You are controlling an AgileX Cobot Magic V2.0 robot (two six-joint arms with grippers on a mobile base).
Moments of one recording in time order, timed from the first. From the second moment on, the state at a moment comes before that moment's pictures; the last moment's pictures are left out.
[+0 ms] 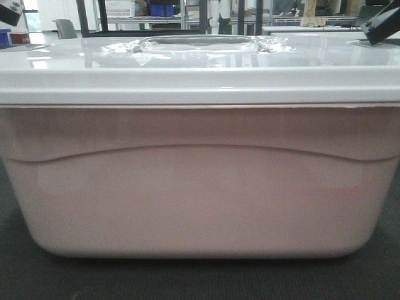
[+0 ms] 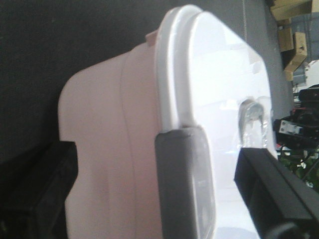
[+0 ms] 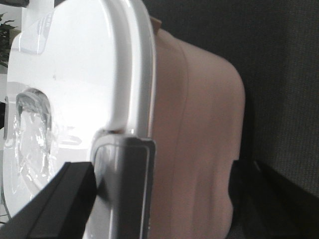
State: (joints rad) left arm 0.23 1.41 -0.84 -1.25 1.20 0.81; right arm -0.29 1.42 -0.89 1.08 1.21 -0.65
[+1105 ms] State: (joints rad) left arm 0.12 1.41 -0.84 -1.27 1.19 0.82; right arm -0.16 1.37 -0.88 1.12 1.19 -0.63
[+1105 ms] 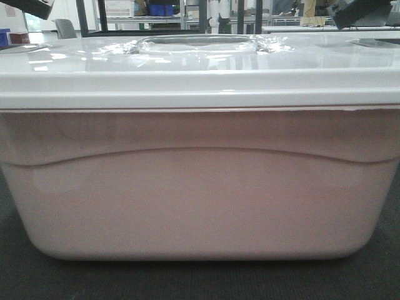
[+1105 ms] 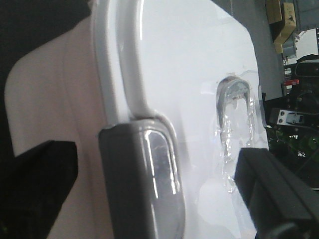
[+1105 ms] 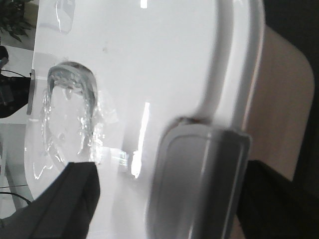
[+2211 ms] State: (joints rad) left arm 0.06 1.41 -0.86 -1.24 1.18 0.81; right arm -0.16 1.37 -0.88 1.12 1.19 -0.62
